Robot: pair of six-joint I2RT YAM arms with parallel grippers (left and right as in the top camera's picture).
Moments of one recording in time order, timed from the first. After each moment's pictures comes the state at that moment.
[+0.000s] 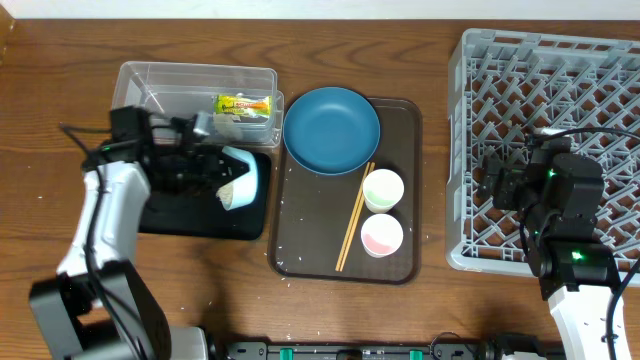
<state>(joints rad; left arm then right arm) 0.27 1.60 1.06 -0.87 1.01 0.02 -0.05 0.96 0.72 -0.40 0.00 0.06</state>
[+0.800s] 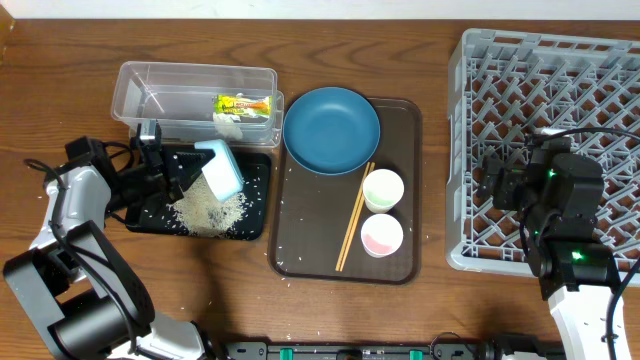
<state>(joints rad) 0.50 1.73 1.05 -0.95 1.45 -0.02 -0.05 0.96 0.72 -0.40 0.00 0.06</state>
